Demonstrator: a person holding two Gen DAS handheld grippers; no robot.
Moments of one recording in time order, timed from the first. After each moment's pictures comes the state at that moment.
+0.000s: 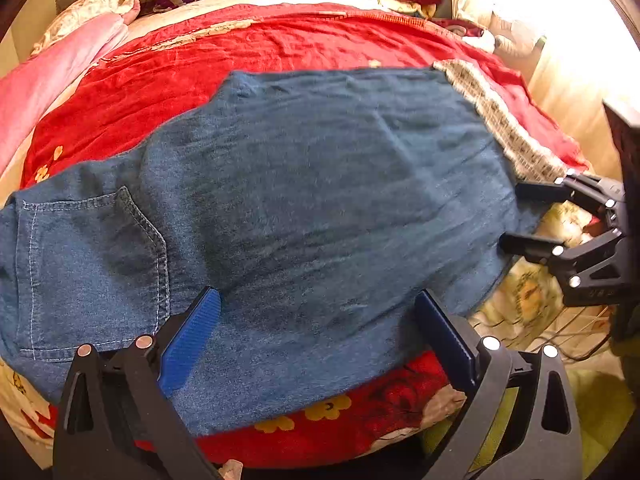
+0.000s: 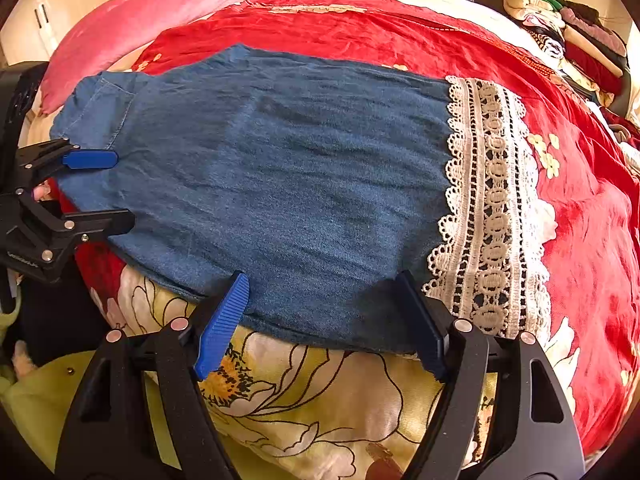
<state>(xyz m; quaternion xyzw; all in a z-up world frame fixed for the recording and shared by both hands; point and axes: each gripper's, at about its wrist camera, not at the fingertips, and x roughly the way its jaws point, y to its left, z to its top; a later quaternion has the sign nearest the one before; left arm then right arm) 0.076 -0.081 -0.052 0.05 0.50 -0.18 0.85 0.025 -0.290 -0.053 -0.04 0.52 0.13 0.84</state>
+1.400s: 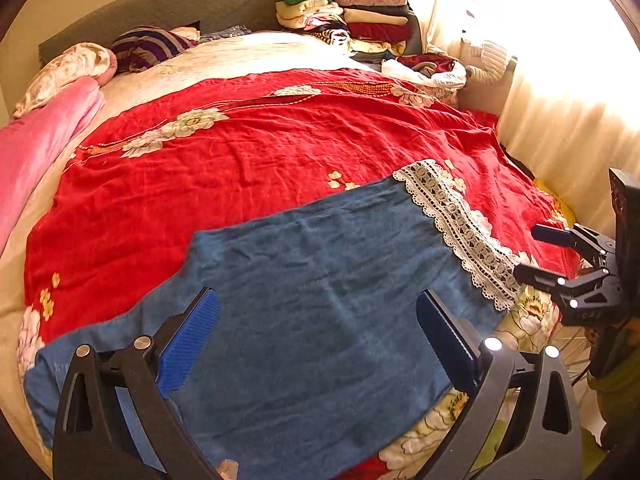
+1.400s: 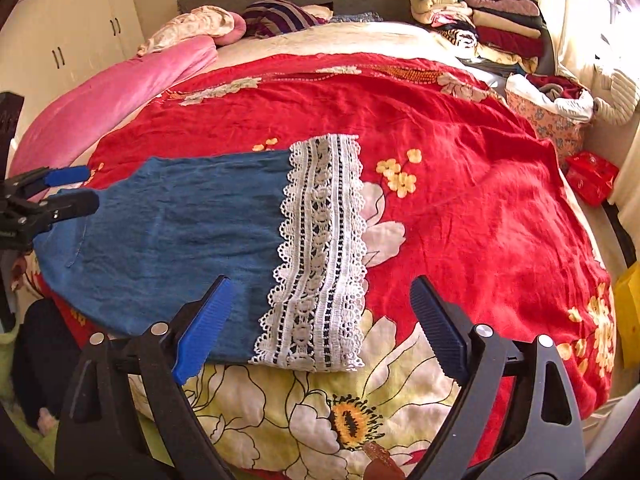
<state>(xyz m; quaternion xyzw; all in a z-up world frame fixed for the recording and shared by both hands) 0.131 -0.133 0.025 0.08 0.43 -0.22 0.87 0.019 -0.387 -0.005 0.05 0.45 0.02 0.89</state>
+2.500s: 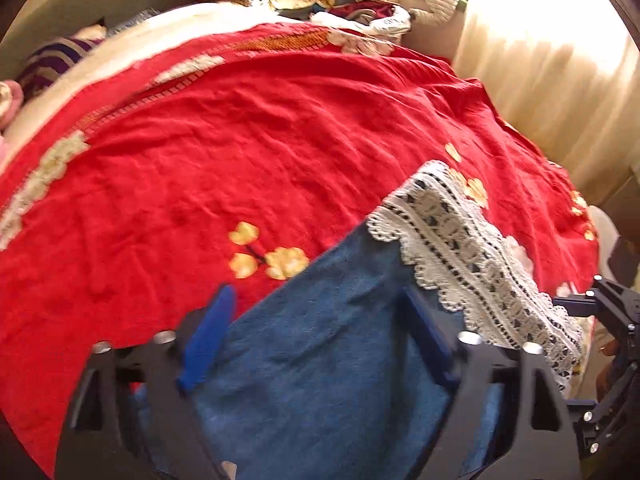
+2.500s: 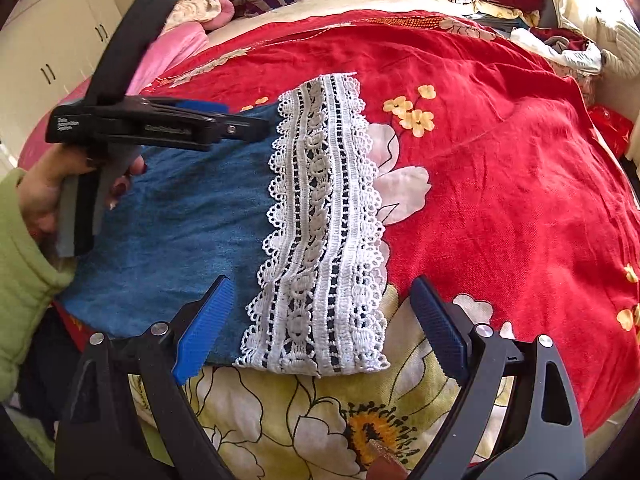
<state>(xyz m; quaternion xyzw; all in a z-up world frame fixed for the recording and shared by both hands) 0.255 -0.243 -0.049 0.13 0.47 -0.34 0.80 0.030 -0.393 -0.050 0.11 0.49 0.03 0.86</state>
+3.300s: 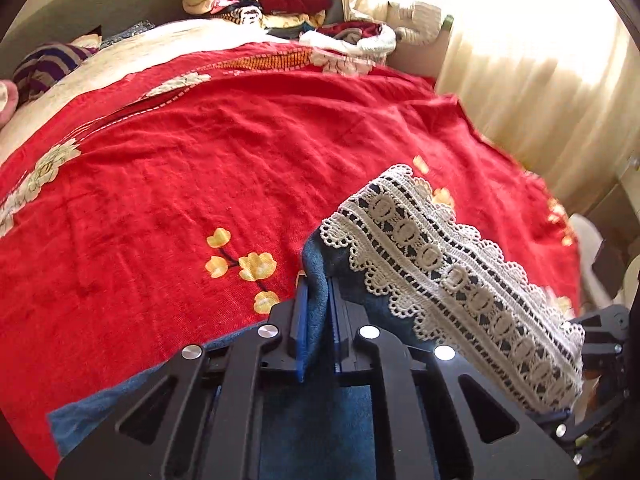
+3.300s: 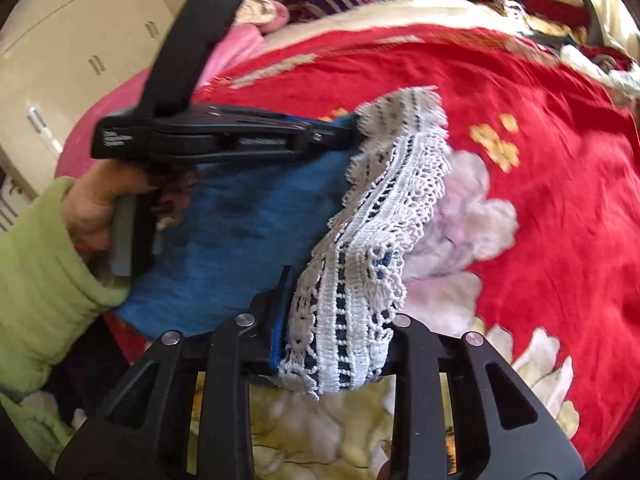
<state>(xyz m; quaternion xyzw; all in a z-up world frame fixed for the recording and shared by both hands) 0.237 -0.235 -0.035 0.10 0.44 -0.36 0.82 0.046 -0.358 -0.035 0.11 0.46 0.13 0.87</state>
